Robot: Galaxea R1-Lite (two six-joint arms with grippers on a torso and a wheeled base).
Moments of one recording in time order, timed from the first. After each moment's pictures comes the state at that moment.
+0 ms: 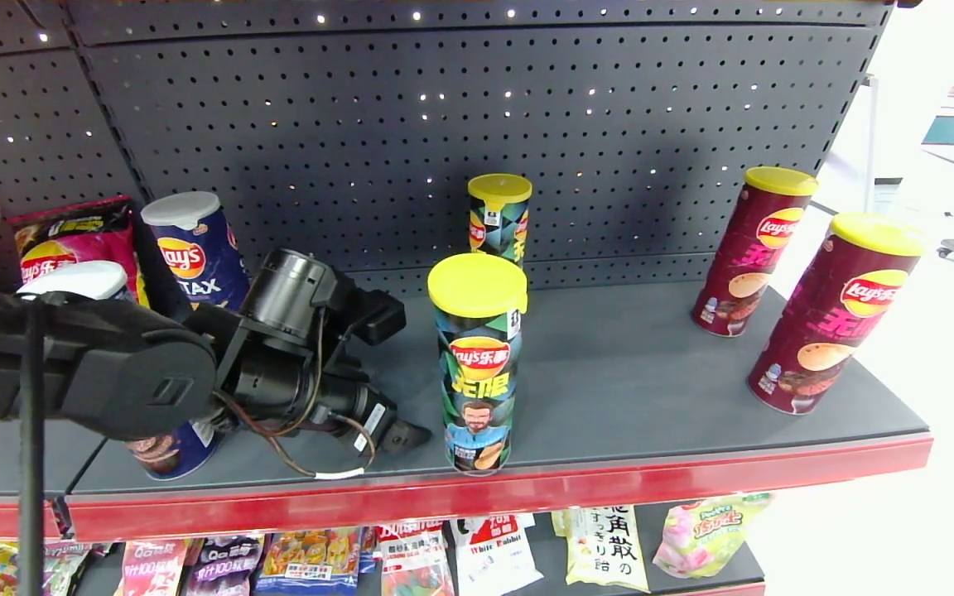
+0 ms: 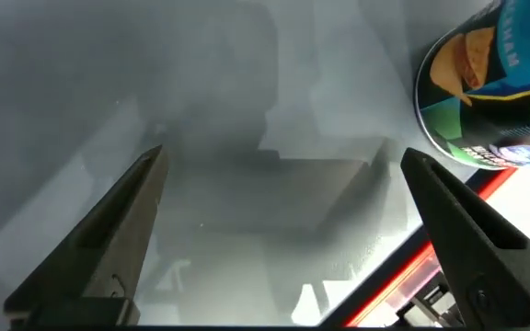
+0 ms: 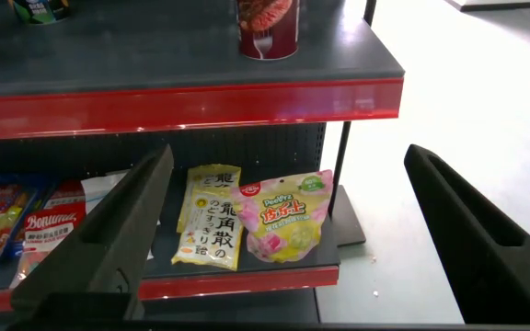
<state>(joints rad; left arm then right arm) -0.50 1.81 -1.01 0.02 -0.11 0.18 0.00 0.00 0.00 0.00 0.00 0.00</state>
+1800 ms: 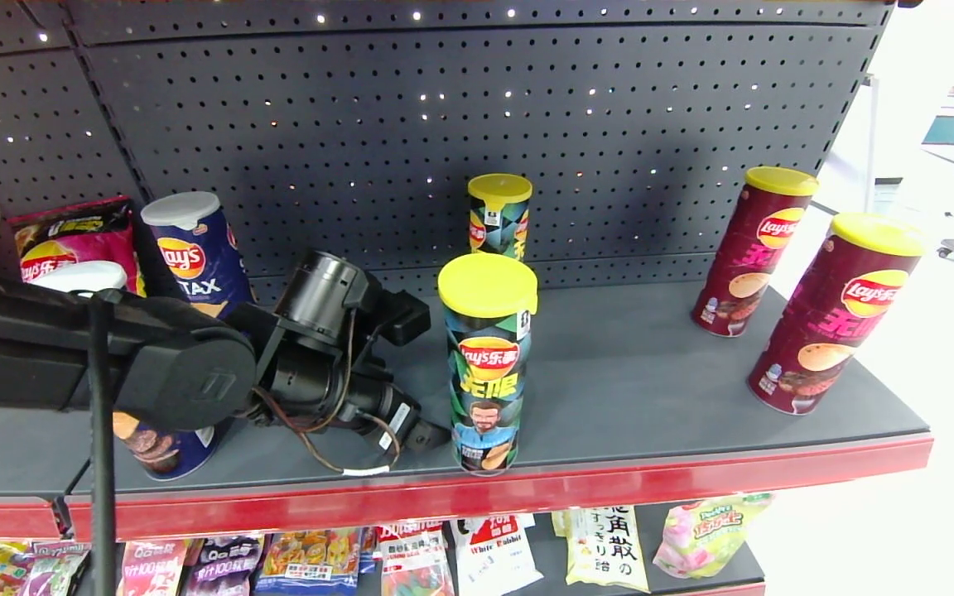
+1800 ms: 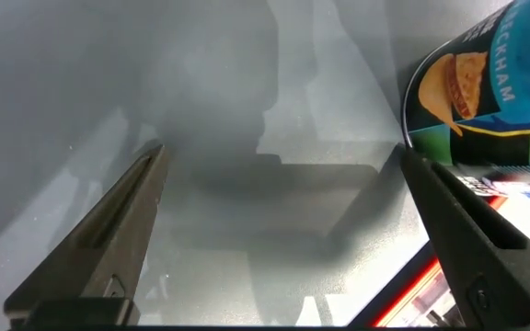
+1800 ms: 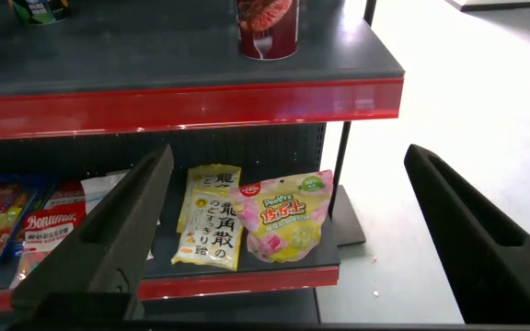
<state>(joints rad) -0.54 1.87 -1.07 0.02 -0.11 0.17 0.00 0.00 0.00 0.00 0.00 0.00</state>
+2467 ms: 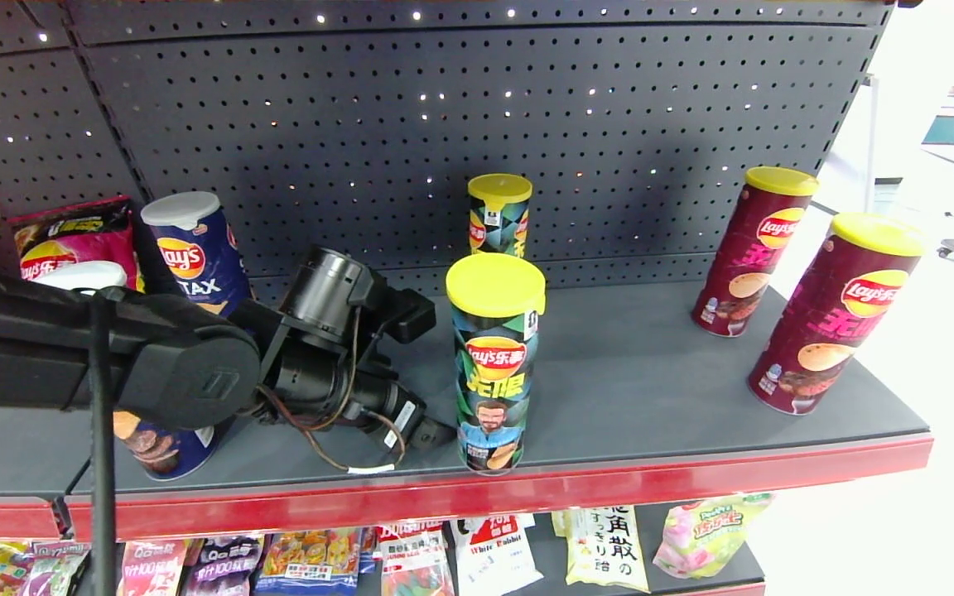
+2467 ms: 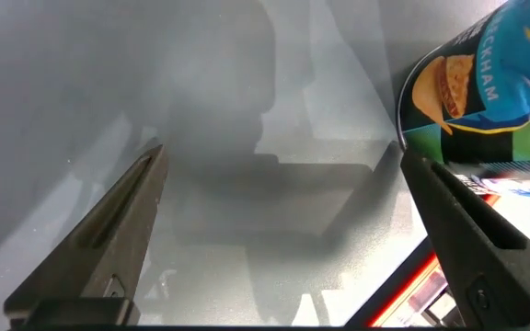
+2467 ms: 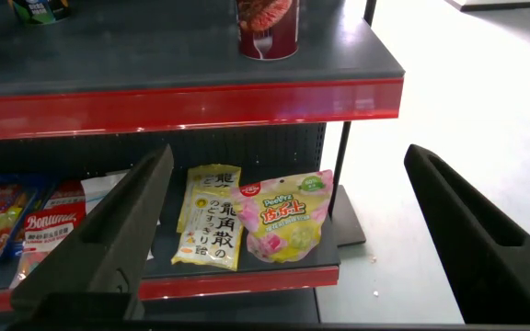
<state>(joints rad) -0.55 1.87 -1.08 0.02 -0.12 0.17 0.00 0.00 0.00 0.00 0.00 0.00</state>
